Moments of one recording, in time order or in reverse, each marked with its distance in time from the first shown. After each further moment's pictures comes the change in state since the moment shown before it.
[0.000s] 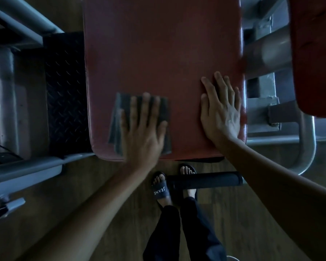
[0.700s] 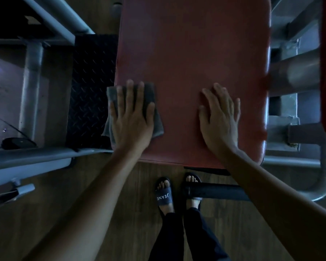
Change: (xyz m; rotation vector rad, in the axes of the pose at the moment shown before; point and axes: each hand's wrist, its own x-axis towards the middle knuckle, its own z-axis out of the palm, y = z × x) left_hand 0.032 -0.064 -0.011 -0.100 0.025 -0.265; right_hand 0.000 -0.050 0.003 0.116 -0.092 -0.084
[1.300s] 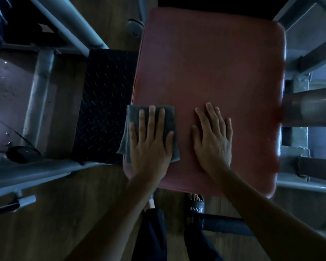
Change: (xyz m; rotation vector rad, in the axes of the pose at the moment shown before) left_hand 0.003 0.008 0.001 0.026 -0.021 0.075; right_hand 0.020 -0.037 0.029 -0.086 0.000 -0.086
